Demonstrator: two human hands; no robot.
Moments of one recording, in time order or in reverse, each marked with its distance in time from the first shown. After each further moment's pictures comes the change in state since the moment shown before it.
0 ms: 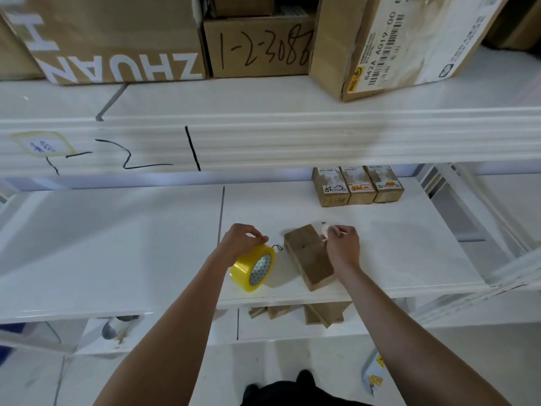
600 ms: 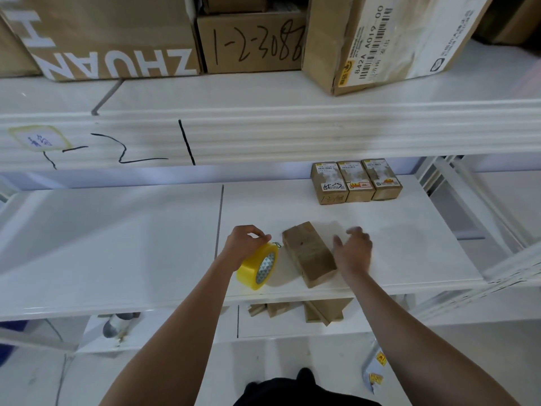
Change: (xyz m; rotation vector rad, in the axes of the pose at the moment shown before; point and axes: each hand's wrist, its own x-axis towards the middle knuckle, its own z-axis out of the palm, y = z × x) left_hand -0.007 -0.004 0.020 -0.122 0.073 -0.051; right_hand 0.009 0.025 -0.026 -0.650 0.075 -0.234
